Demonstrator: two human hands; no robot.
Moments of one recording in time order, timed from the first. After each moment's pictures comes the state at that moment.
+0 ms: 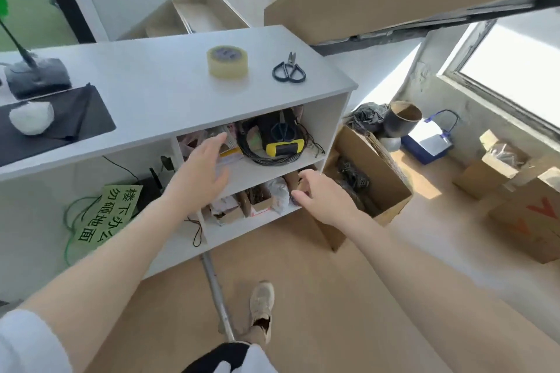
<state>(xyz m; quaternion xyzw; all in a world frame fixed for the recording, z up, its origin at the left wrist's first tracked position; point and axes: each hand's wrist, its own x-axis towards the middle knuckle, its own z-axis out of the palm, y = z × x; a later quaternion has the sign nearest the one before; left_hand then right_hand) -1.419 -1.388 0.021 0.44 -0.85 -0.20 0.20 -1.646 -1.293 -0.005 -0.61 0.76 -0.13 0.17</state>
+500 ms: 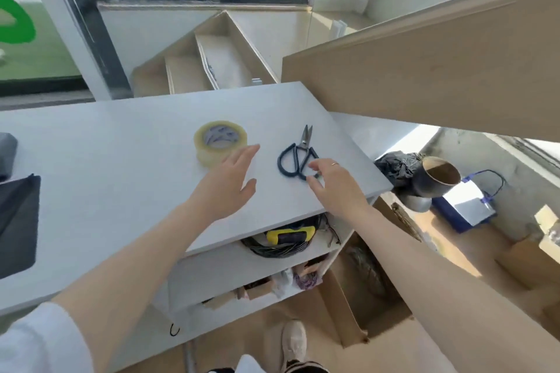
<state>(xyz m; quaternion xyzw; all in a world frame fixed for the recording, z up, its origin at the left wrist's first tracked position) -1.571 -1.639 0.054 0.43 -0.87 -0.15 0.20 -1.788 -1.590 0.045 -0.66 0.70 -0.22 0.12</state>
